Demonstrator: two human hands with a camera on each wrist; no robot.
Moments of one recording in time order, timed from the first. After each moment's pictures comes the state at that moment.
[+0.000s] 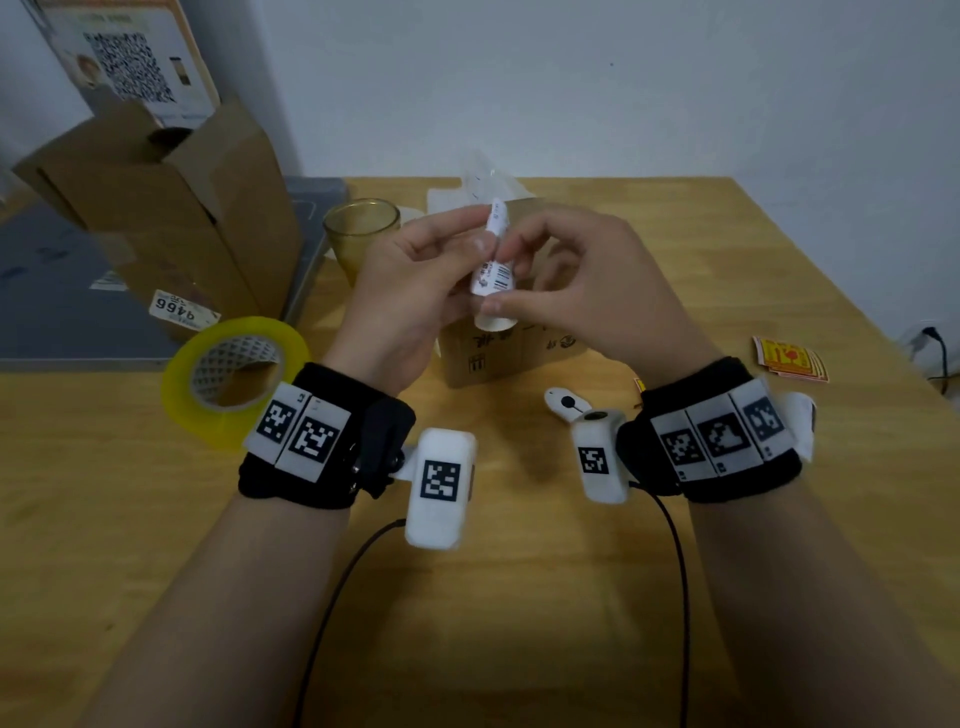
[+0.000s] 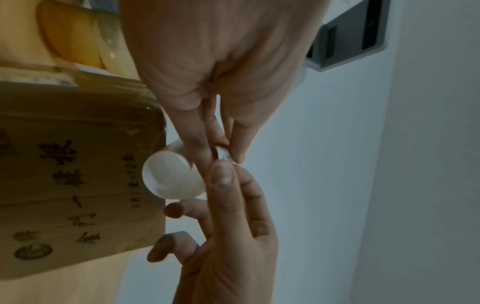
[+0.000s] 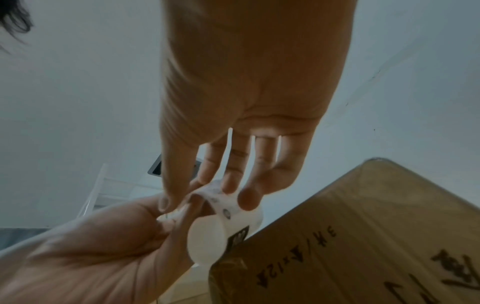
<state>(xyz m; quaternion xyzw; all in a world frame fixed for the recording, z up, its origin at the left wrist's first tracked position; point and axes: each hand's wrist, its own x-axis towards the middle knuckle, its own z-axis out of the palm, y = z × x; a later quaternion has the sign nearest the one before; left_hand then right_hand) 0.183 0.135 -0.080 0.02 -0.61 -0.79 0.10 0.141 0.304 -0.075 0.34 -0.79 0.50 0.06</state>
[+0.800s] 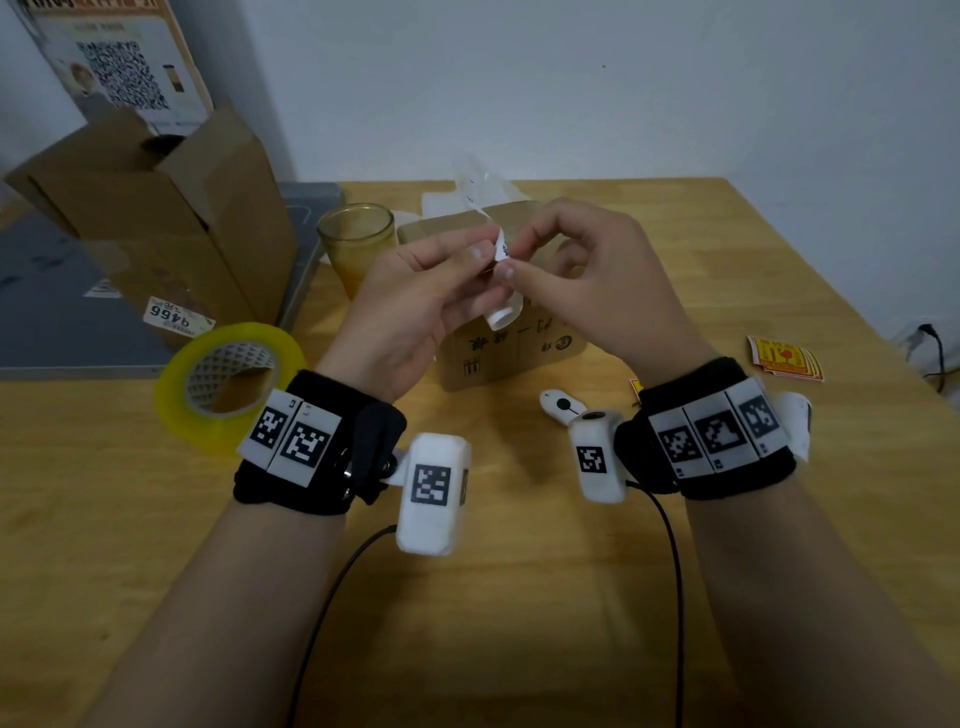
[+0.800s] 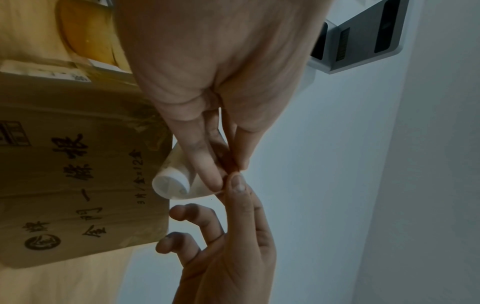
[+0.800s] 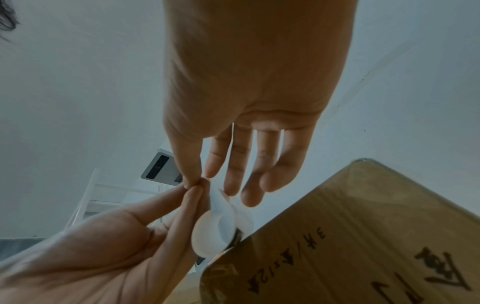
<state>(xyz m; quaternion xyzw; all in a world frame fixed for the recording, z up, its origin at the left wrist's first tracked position) 0.183 0.137 -0.083 0.01 -0.57 -0.82 0.05 0.132 0.309 -0.081 0.30 -0.79 0.53 0.11</state>
